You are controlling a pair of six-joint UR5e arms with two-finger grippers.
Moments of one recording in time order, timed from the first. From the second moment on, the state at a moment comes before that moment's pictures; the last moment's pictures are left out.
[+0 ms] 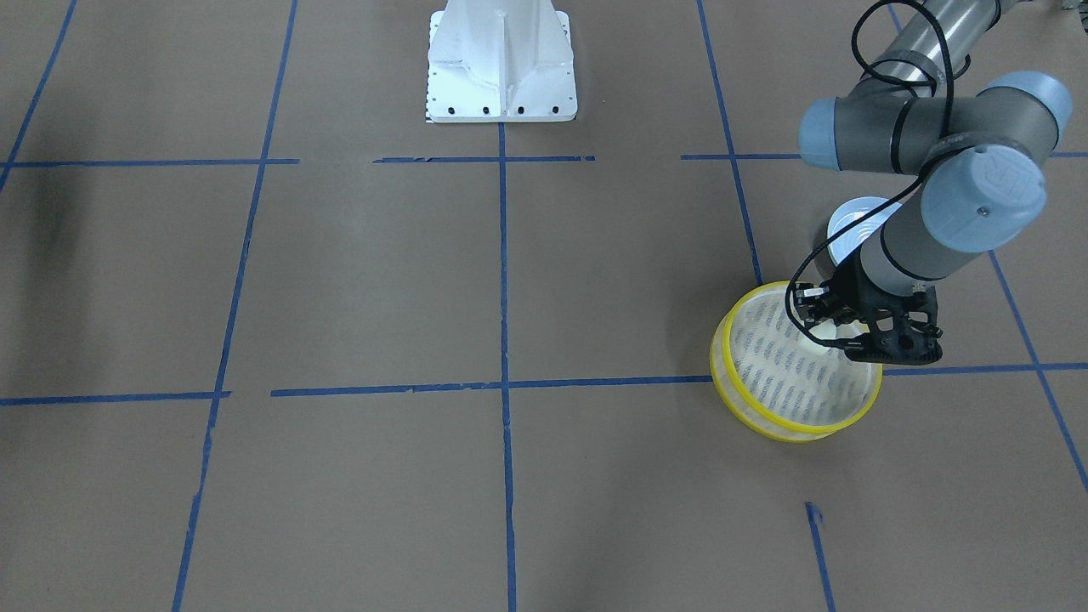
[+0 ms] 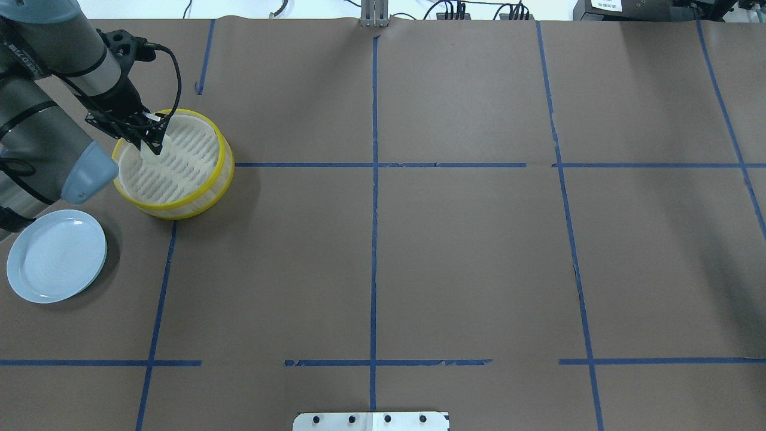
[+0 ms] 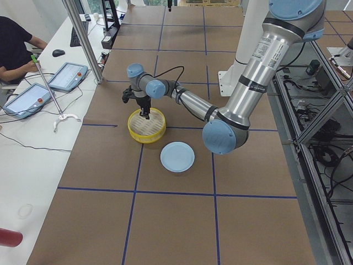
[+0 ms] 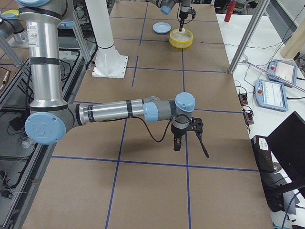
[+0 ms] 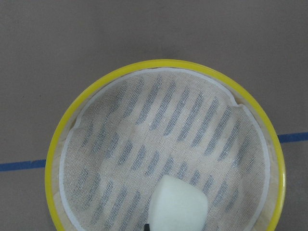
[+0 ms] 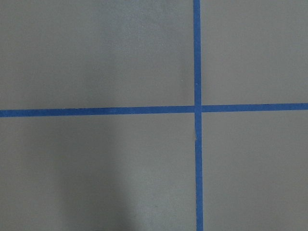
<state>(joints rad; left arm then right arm) -0.98 -2.02 -1.56 -1.59 -2.22 -0.61 1.41 -1.55 1.69 -1.57 2.26 0.25</state>
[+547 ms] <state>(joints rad) -0.95 -2.02 -1.49 -1.71 -2.21 -0.66 1.41 -1.55 1.69 -1.57 2.26 0.25</state>
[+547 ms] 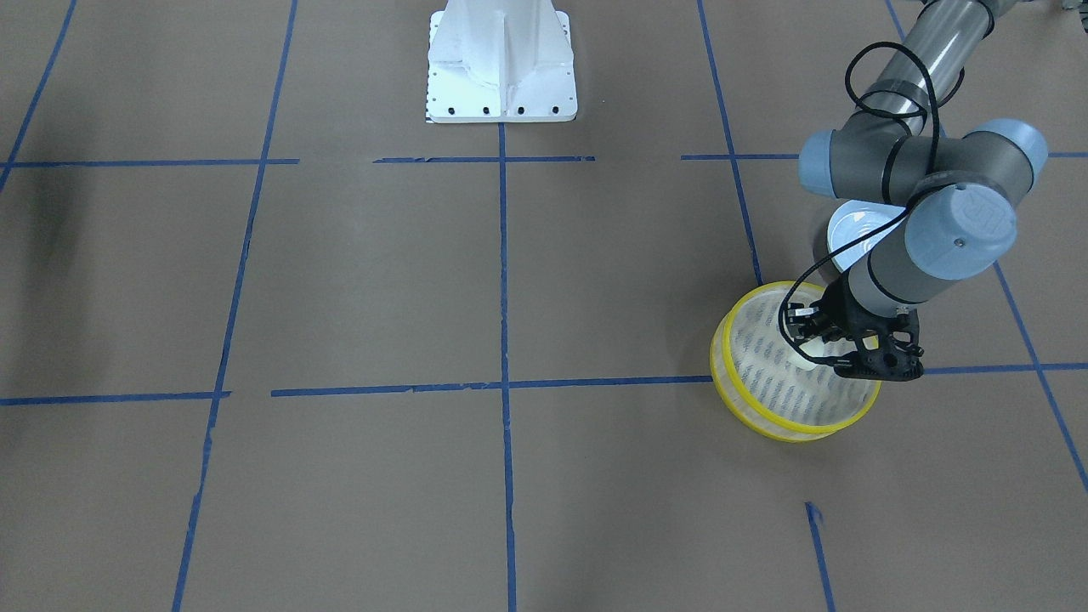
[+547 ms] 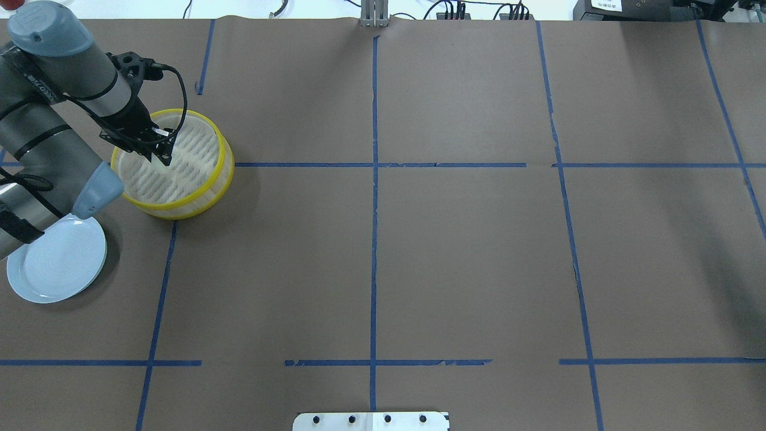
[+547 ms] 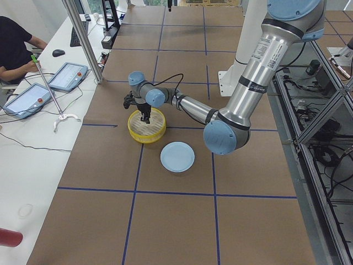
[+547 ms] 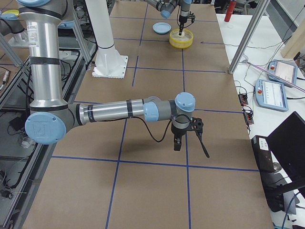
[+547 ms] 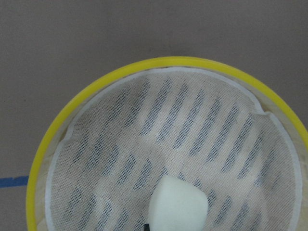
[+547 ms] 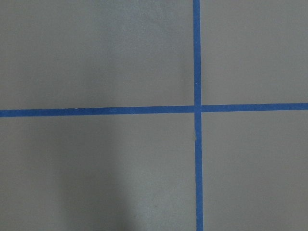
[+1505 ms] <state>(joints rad) -0.93 -2.01 -1.49 -1.74 -2.19 -0.68 1.41 -1.55 1.69 -1.57 2.26 0.25</state>
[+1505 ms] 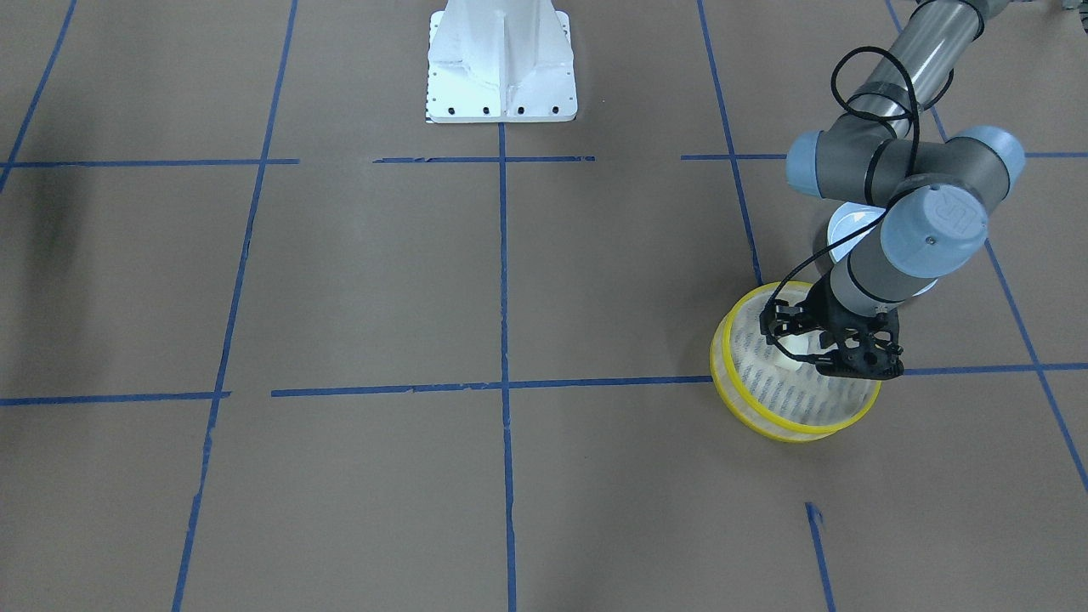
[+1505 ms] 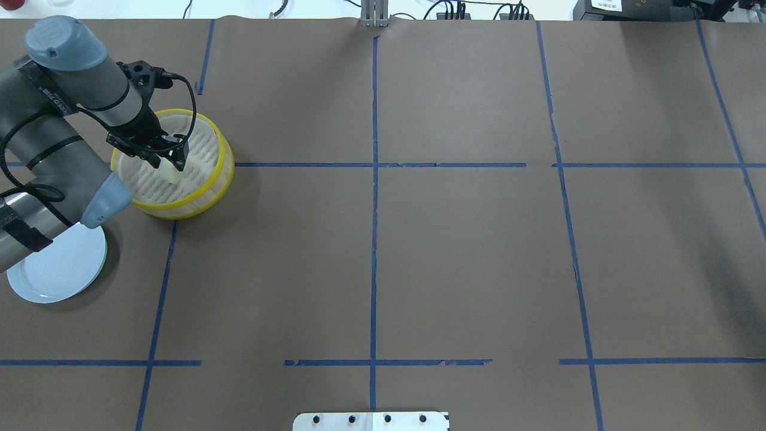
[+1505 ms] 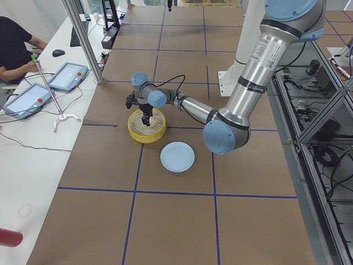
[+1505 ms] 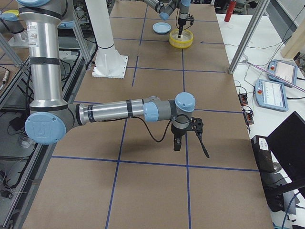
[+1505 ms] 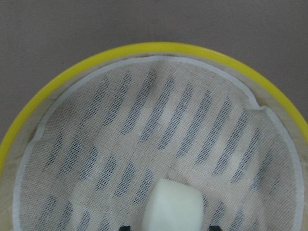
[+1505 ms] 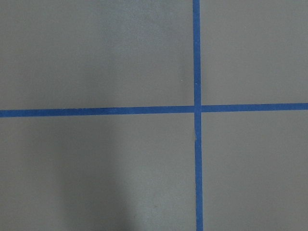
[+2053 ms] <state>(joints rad) -1.06 -1.90 -1.73 -1.73 -2.19 -0.65 1.41 -1.55 1.69 -1.57 2.26 0.25</state>
